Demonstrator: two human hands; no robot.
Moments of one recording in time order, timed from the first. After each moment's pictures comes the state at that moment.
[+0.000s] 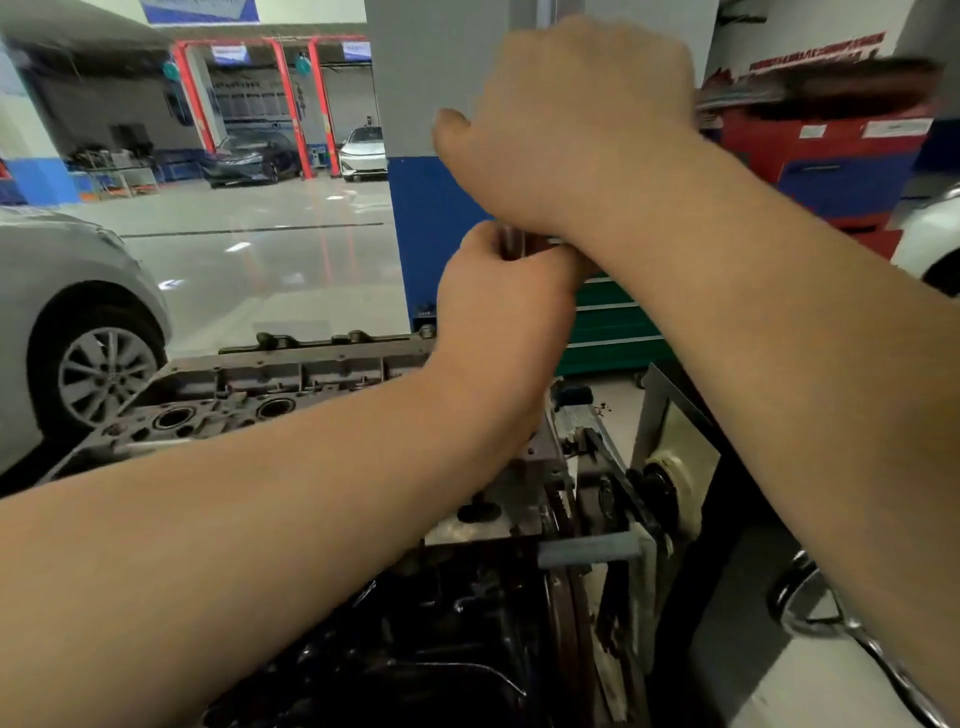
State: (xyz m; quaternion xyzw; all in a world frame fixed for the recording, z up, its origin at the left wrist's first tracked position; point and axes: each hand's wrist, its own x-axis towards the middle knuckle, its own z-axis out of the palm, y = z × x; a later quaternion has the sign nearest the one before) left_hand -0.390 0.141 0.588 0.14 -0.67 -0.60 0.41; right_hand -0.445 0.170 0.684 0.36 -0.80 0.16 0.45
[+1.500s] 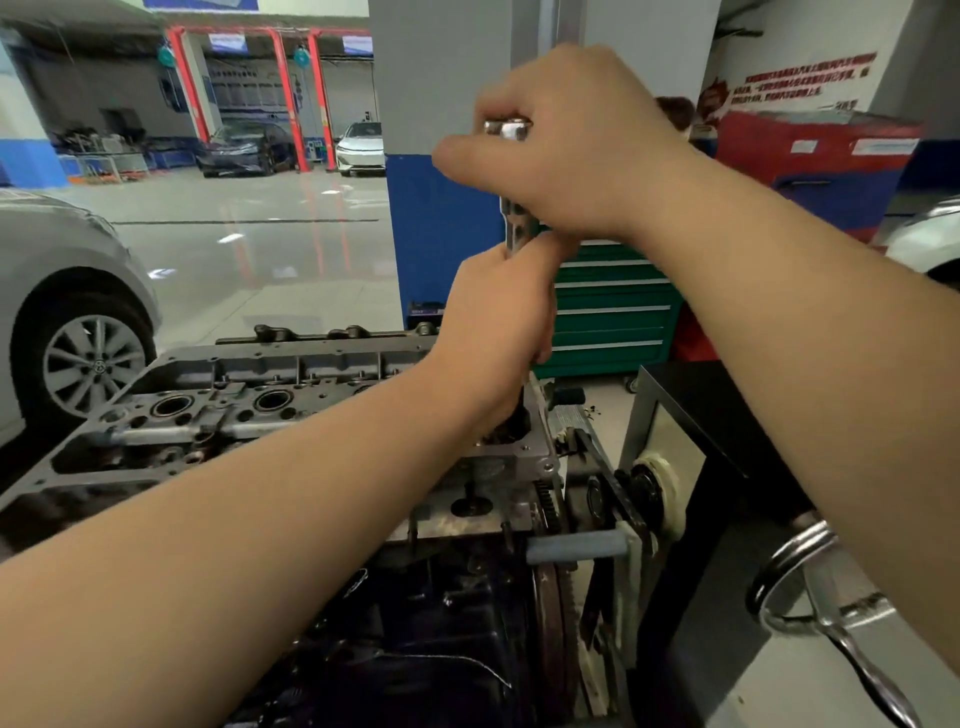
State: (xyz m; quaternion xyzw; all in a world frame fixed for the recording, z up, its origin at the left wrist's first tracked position) left_hand -0.397 0.124 0.581 0.11 -0.69 -0.63 0.34; right_hand -0.459 0.187 0.684 0.57 -0.72 0.28 0.28
